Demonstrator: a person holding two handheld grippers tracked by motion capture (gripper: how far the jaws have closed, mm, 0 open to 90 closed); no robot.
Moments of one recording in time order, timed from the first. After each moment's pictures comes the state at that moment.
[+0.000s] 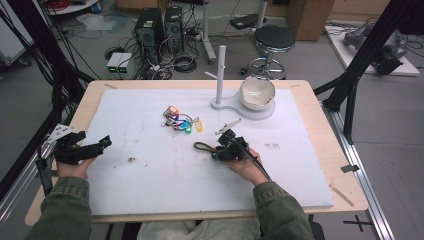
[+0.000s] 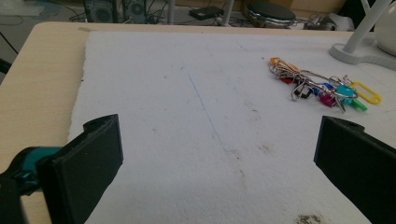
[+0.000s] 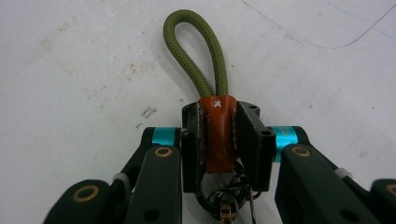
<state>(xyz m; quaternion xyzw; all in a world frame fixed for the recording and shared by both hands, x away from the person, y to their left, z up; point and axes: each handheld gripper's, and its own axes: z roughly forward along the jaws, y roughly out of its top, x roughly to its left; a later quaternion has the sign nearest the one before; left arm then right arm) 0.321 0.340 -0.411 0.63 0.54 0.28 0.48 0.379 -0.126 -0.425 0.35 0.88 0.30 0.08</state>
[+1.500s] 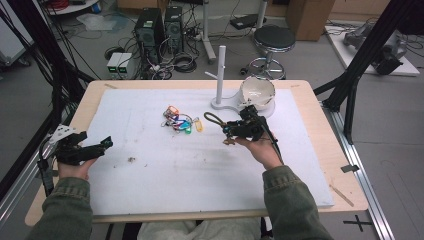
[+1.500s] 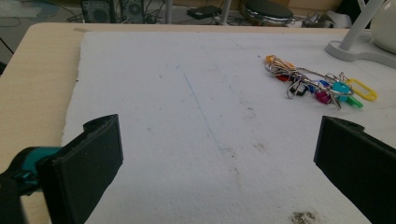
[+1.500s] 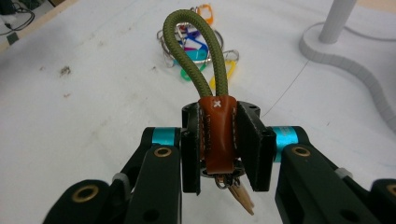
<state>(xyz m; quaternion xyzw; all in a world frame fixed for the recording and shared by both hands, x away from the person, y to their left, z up) 0.319 0.336 -0.411 0.64 0.54 0.28 0.48 0.393 -0.169 -0.341 0.39 0.82 0.41 0.09</state>
